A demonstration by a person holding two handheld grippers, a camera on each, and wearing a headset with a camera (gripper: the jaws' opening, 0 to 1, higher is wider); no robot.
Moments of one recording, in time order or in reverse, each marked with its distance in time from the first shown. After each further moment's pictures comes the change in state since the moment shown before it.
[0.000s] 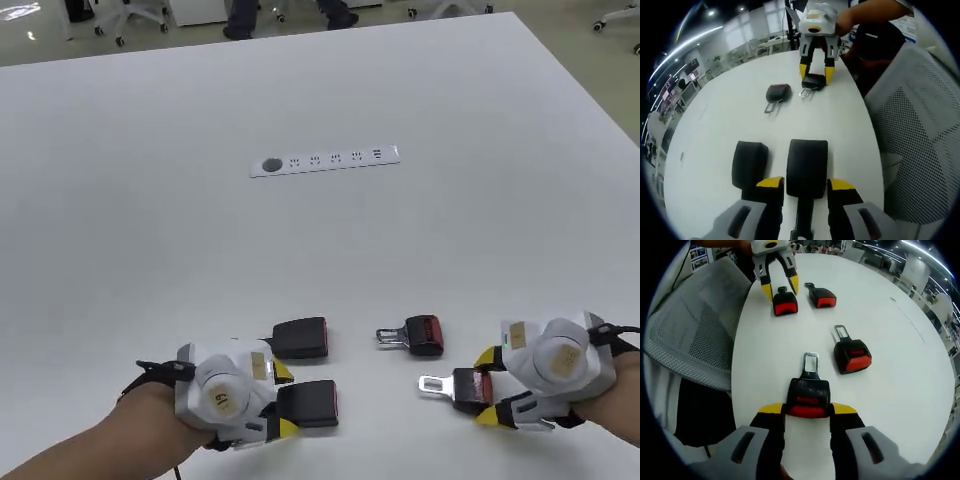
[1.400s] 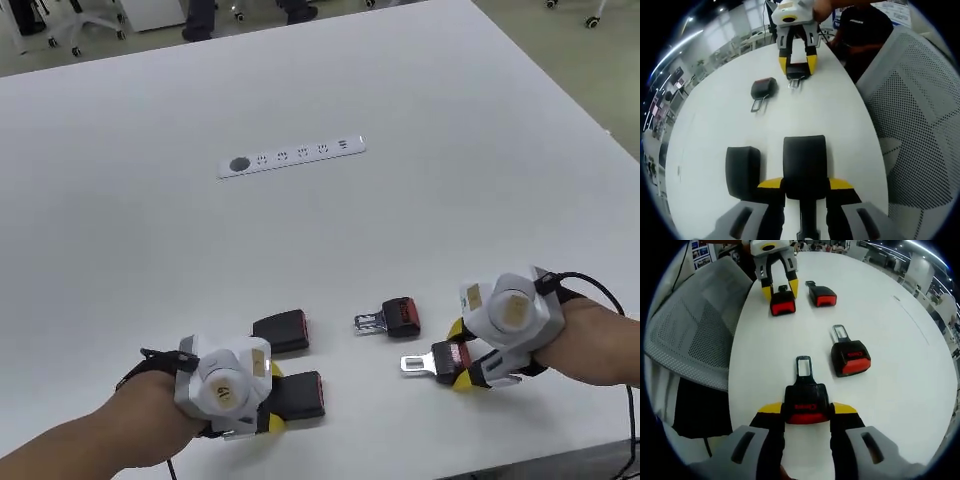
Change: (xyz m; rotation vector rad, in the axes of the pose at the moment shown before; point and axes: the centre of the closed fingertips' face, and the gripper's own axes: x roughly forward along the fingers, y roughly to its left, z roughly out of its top) left arm 0.007 -0.004 -0.003 0.097 0.083 -0.055; right arm 0.001 -0.008 0.006 -0.016 0.005 0.033
